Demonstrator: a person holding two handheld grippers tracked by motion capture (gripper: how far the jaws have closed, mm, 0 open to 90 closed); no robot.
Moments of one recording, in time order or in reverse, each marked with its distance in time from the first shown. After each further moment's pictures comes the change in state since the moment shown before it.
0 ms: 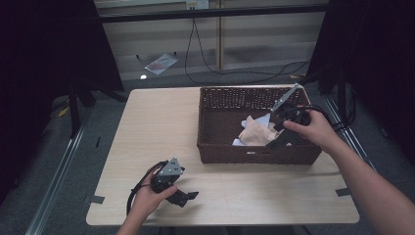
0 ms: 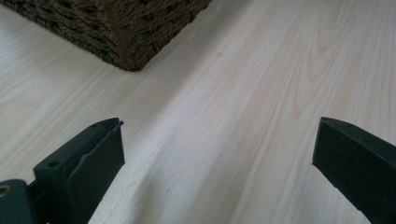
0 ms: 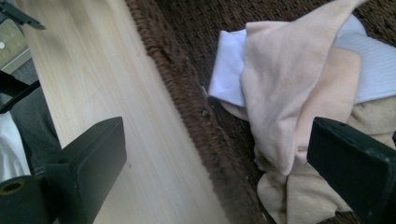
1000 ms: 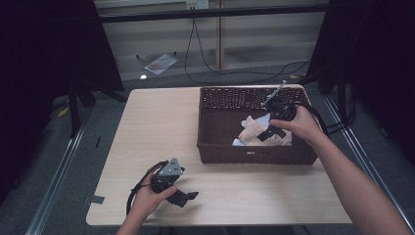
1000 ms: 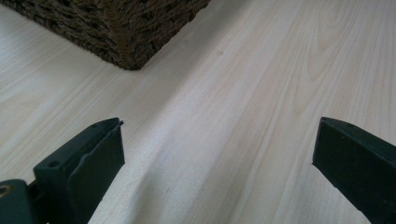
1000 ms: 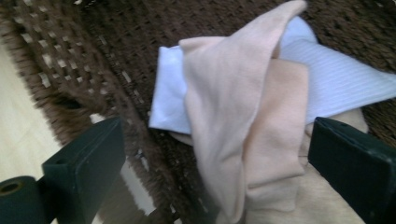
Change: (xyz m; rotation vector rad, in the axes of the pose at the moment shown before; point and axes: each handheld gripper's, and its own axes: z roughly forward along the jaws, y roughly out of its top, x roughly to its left) left arm 0.001 -0.001 0.000 0.002 0.003 0.002; right arm -0.034 0.021 0.033 0.024 -0.105 0.087
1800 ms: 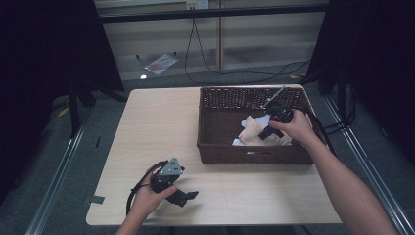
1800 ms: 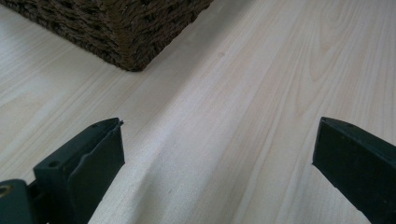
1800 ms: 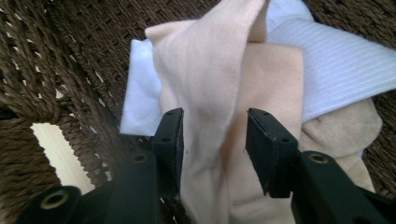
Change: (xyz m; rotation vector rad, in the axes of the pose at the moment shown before) left arm 0.000 0.000 0.001 -0.007 0.003 -0.004; right arm -0.019 -0.007 0.026 0.015 0.011 0.055
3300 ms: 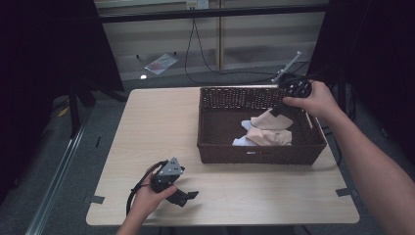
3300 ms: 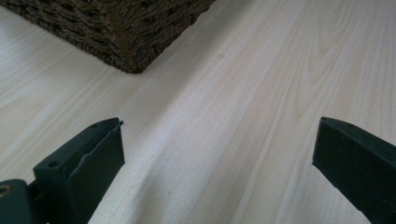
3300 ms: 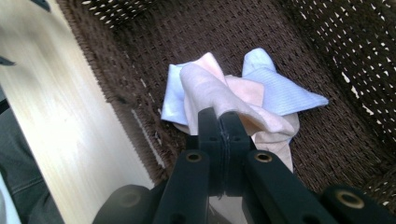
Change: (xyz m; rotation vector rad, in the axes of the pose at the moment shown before) left arm 0.000 0.001 -0.001 -0.003 0.004 0.005; right arm 0.027 0.028 -0.112 -0.026 -0.036 -0.119
